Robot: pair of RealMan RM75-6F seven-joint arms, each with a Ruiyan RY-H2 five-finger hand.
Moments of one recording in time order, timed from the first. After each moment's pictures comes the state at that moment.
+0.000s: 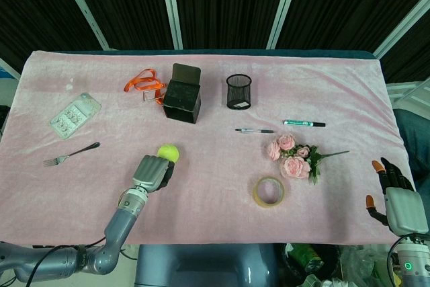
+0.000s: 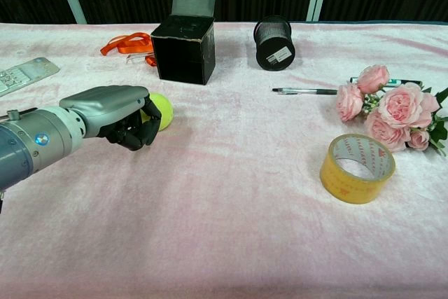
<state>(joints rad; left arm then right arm) -0.70 -1.71 -0.14 -1.57 0.90 1.07 0.65 0.07 -1.12 0.08 -1.69 -1.36 1.41 -0.10</state>
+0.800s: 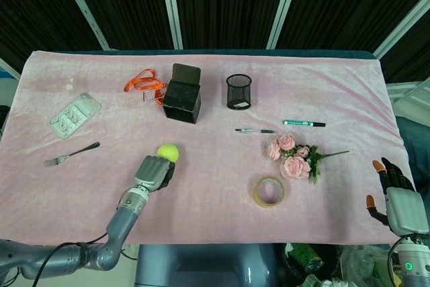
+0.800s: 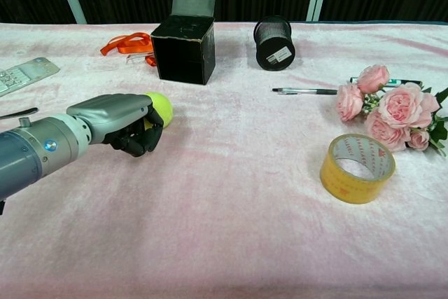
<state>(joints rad) -0.72 -1.74 -0.13 -1.48 0.91 1.01 0.59 0.07 -1.12 0.08 -1.69 -1.36 1.41 -0.10</state>
